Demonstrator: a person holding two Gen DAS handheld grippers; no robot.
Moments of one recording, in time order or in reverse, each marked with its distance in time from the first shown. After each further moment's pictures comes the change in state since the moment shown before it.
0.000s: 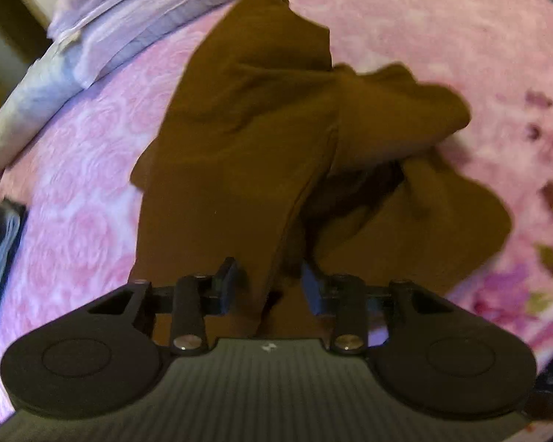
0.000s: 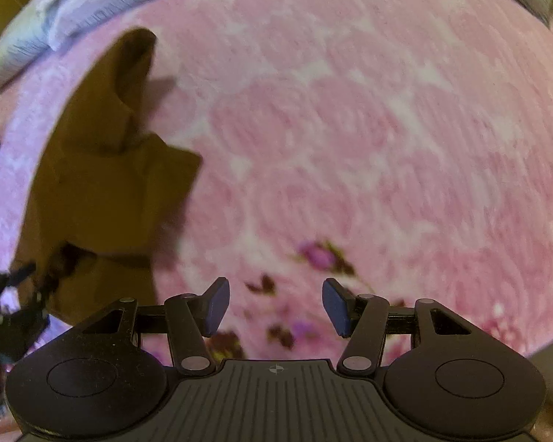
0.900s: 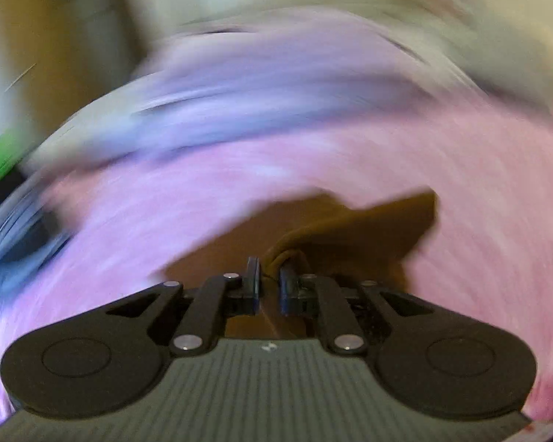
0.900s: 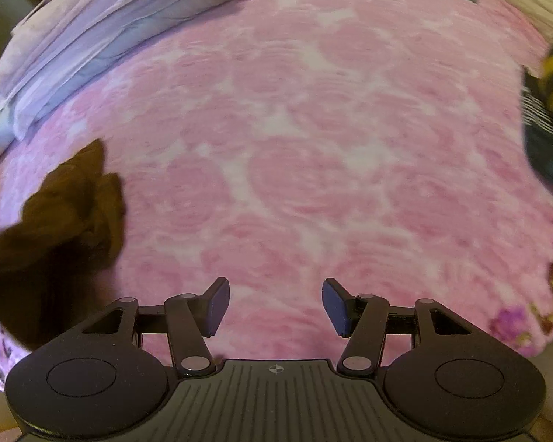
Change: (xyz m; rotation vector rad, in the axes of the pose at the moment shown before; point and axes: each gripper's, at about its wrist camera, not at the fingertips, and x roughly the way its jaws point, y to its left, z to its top) left arm -0.146 0.008 0.106 -0.543 -0.216 0.194; right arm -0.063 -0.207 0.060 0.082 -0.083 0.095
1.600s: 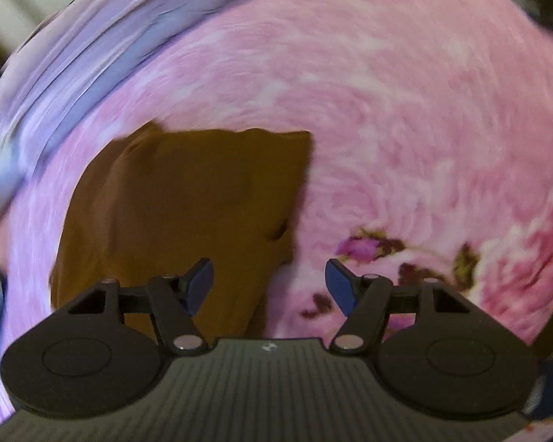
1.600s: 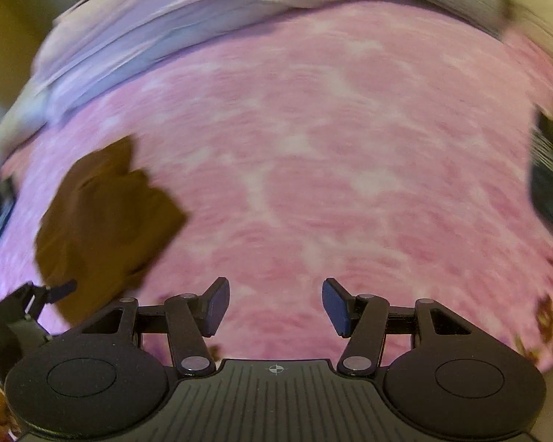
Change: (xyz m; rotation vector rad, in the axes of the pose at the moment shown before) left arm 0.039 -0.241 -0.099 0.671 0.243 -0.216; right arm -0.033 -0.033 -0.007 -0.128 -0.048 0.061
